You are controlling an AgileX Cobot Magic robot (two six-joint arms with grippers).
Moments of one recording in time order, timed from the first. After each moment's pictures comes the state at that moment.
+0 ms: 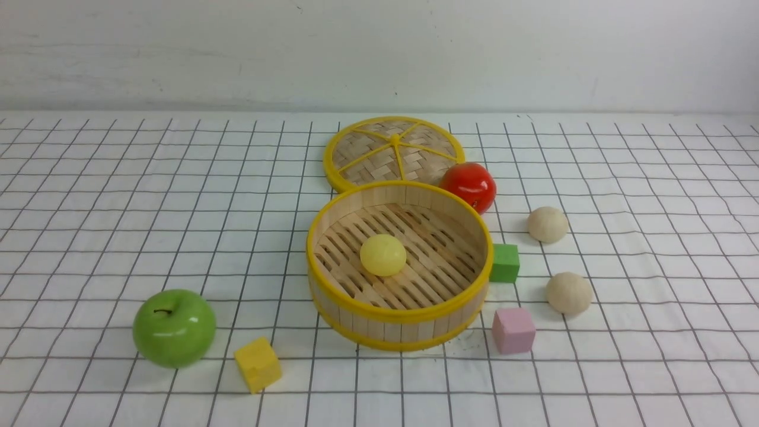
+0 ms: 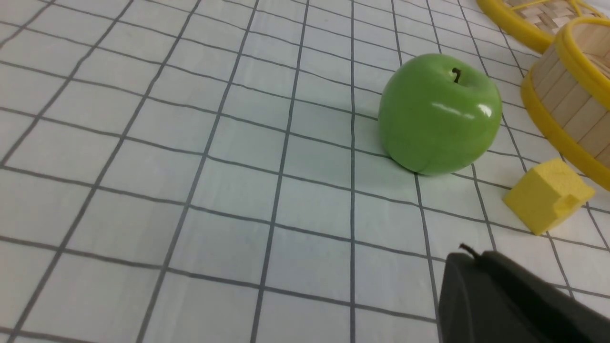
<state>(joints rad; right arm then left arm) -0.04 0.38 -0.53 -0.04 0.05 0.41 -0.07 -0.01 0.03 0.03 0.39 -0.33</state>
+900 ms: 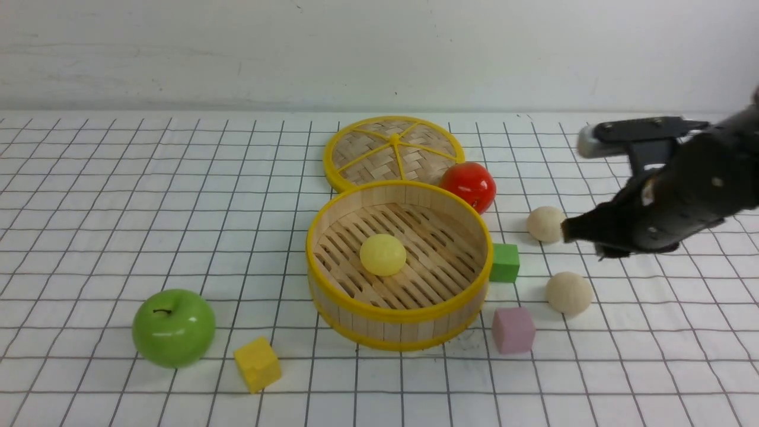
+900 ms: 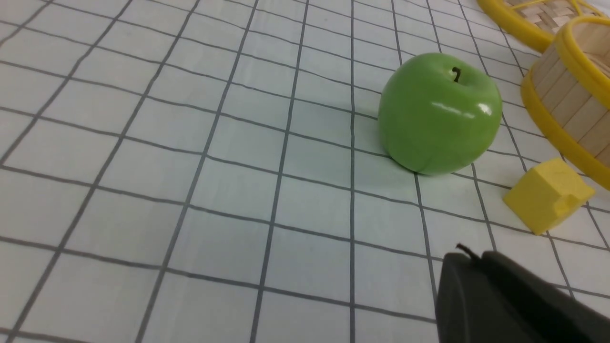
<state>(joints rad) 0.28 1.74 -1.21 -0.24 0.61 0.35 -0.07 -0.01 0.03 0.03 0.39 -0.33</state>
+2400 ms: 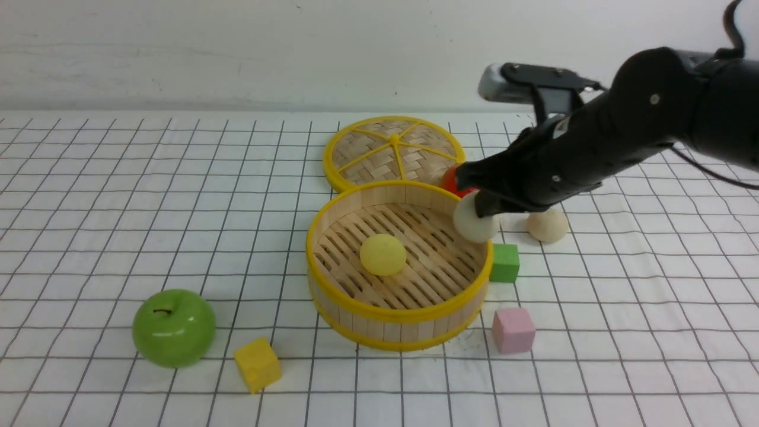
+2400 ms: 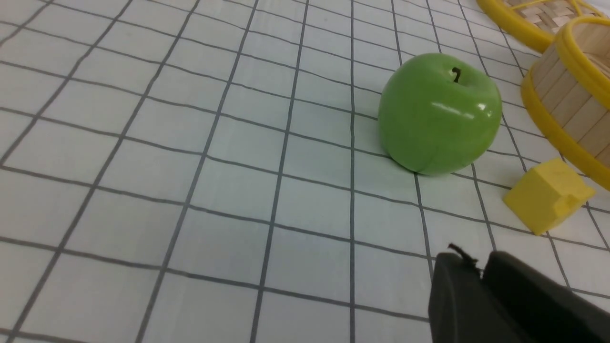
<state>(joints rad) 0.39 1.79 -1.42 0.33 0.61 -0.03 -0.07 -0.01 0.03 0.03 0.39 -0.33</state>
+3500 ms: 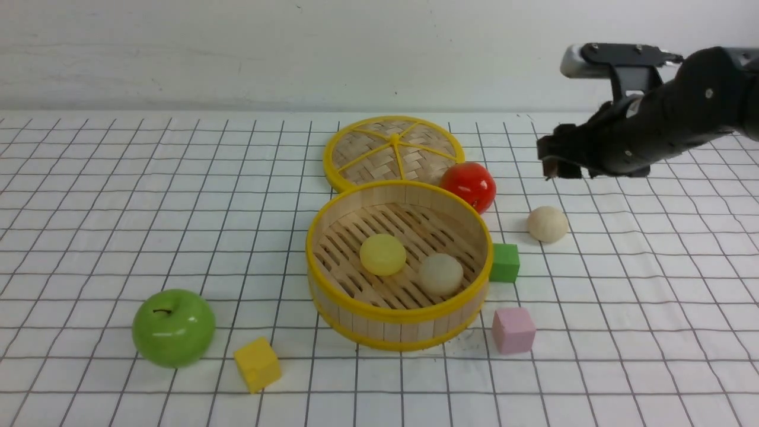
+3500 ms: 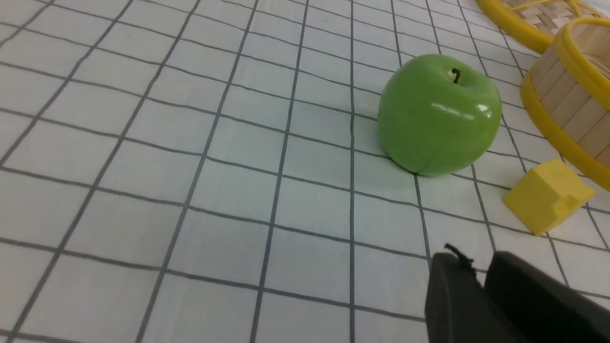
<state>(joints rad) 0.16 1.85 -1.45 0.16 0.48 0.02 -0.07 -0.01 0.03 0.03 0.39 -0.33</state>
